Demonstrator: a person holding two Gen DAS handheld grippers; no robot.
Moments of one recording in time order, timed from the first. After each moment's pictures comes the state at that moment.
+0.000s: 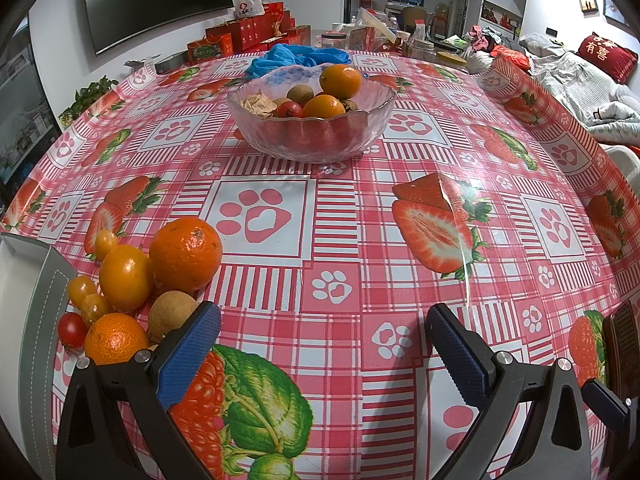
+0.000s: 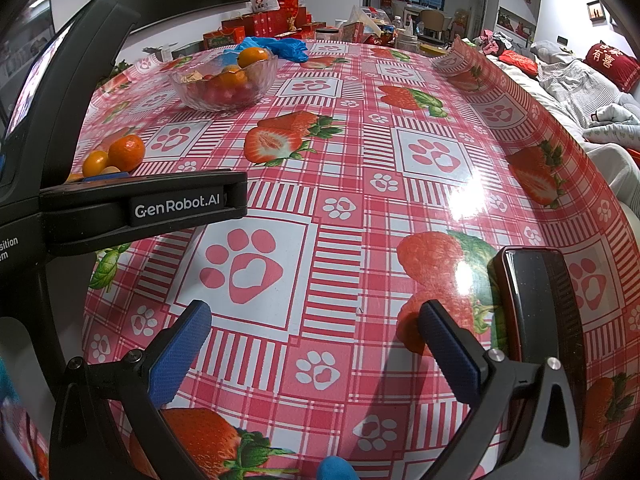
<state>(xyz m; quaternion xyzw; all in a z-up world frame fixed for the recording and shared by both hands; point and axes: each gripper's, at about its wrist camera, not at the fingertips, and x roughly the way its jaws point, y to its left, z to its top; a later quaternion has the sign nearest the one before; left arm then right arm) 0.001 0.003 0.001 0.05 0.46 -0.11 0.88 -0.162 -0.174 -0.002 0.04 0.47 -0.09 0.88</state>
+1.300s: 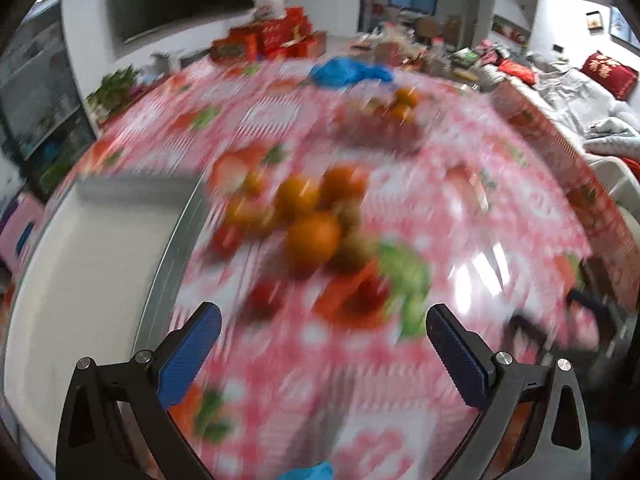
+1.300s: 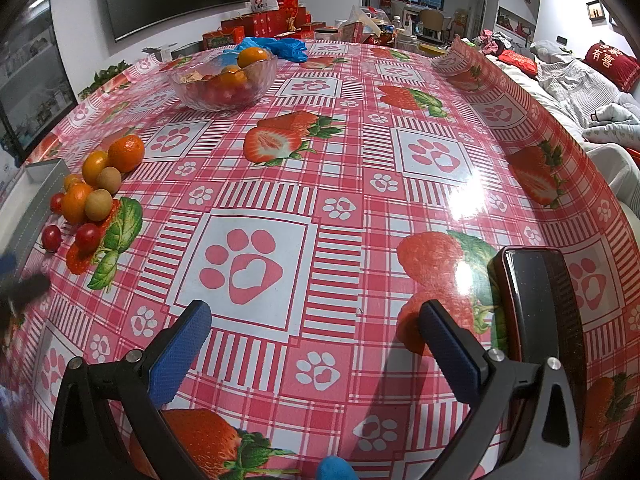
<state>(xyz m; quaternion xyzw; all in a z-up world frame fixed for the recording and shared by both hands) -0.098 0.062 0.033 0.02 0.46 -0.10 0.88 -0.163 -0.178 -0.002 0.04 0.47 -0.09 0.88</state>
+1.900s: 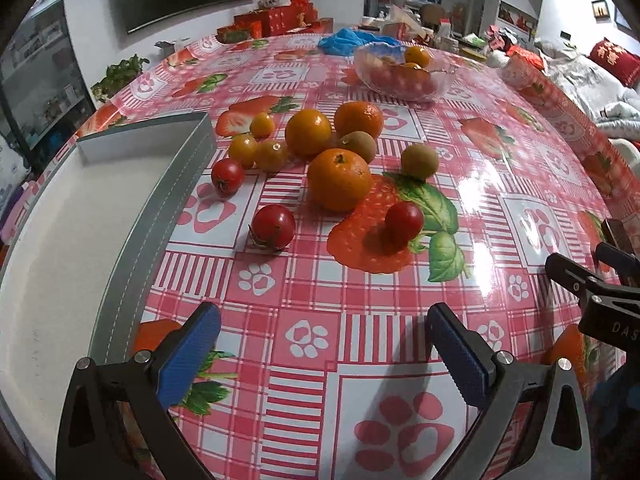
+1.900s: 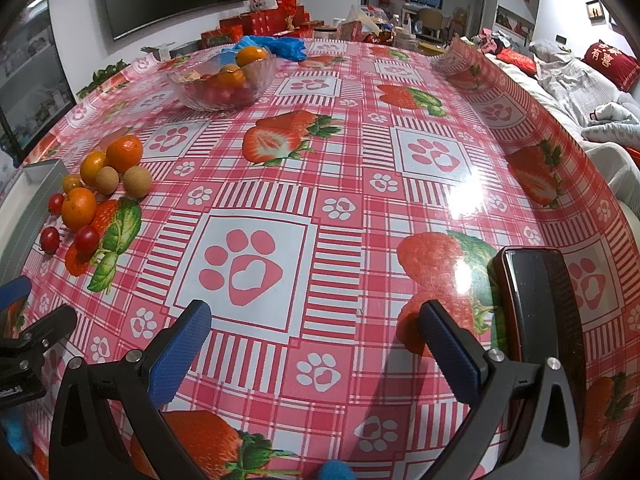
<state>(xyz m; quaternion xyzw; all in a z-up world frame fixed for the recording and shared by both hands) -0.112 0.048 0.000 0.05 0.47 -0.10 0.87 -0.163 -0.188 -0.003 0.05 0.47 -0.09 0.87</state>
